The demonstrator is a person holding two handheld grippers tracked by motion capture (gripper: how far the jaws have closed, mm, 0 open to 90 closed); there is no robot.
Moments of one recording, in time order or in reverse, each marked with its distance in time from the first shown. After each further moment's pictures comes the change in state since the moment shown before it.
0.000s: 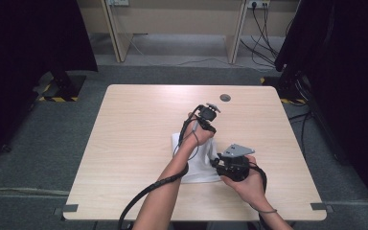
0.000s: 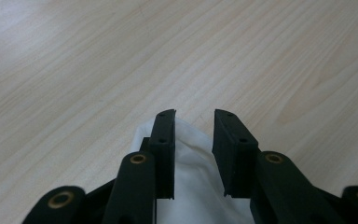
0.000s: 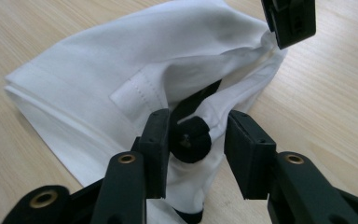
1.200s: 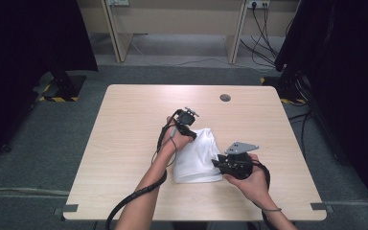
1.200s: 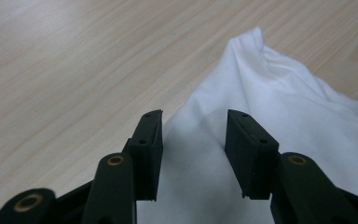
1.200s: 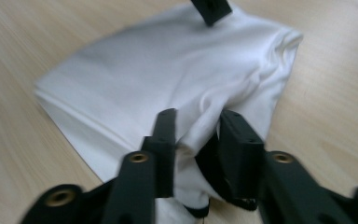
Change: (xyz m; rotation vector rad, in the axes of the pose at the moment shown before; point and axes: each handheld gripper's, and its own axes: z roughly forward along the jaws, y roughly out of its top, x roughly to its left) left arm 0.038 -0.059 -0.019 -0.004 0.080 -0.029; right arm -0.007 -0.007 -0.006 0.066 0.064 0.034
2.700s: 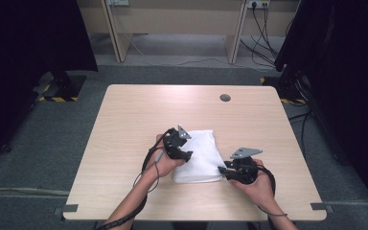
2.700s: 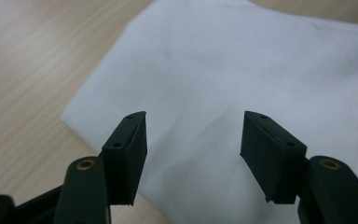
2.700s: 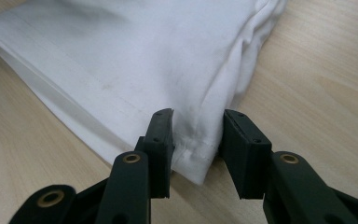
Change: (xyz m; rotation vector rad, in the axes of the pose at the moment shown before) left arm -0.027 -0.071 -0.041 -0.086 -0.037 0.146; right arm -0.012 -0.016 0.006 0.051 0.002 0.047
